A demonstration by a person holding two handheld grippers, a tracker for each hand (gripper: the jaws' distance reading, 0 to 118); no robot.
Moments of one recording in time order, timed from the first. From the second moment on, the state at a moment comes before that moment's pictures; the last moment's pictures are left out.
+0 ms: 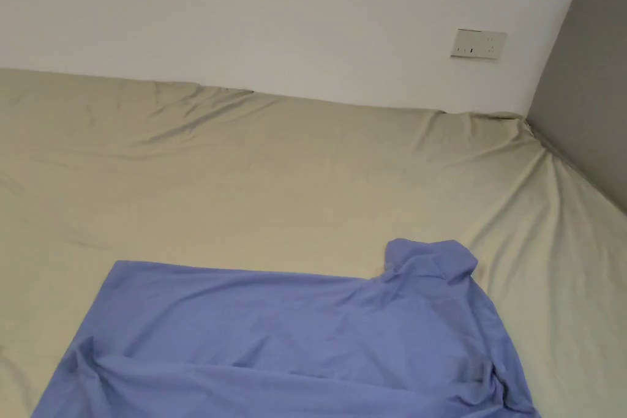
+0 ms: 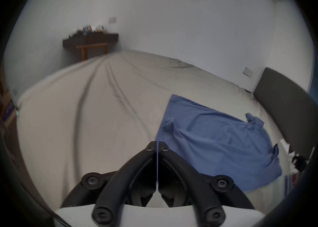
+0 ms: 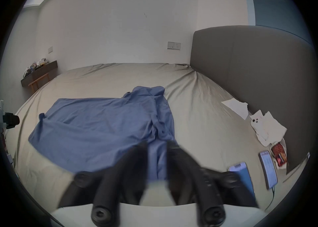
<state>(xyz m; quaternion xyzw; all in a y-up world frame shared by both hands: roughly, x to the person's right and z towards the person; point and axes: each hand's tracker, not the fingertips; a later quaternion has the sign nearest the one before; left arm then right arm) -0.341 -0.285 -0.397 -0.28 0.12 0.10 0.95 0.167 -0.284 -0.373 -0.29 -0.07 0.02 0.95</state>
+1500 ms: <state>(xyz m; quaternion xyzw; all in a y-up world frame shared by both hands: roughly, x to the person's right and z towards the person) -0.349 -0.363 -0.419 -0.38 0.00 0.03 0.92 0.130 -0.310 -0.311 -0.38 -0.03 -0.15 0.91</state>
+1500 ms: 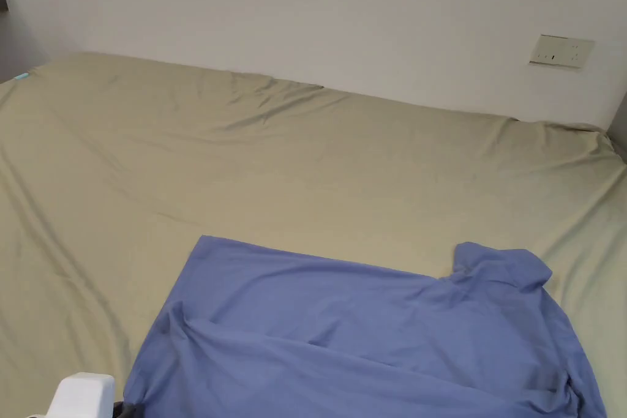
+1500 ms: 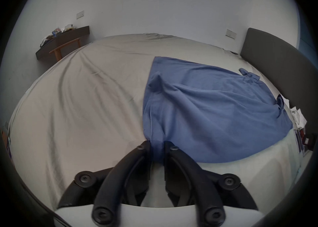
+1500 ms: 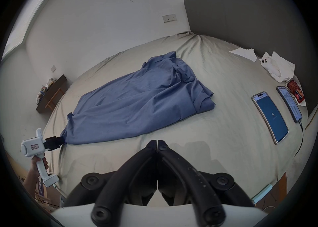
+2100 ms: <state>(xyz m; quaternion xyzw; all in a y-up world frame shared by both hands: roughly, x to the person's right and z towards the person) -0.330 -0.302 -0.433 -0.35 -0.01 0.01 0.94 0.216 -0.356 -0.422 -0.41 -0.08 -0.10 0.90</state>
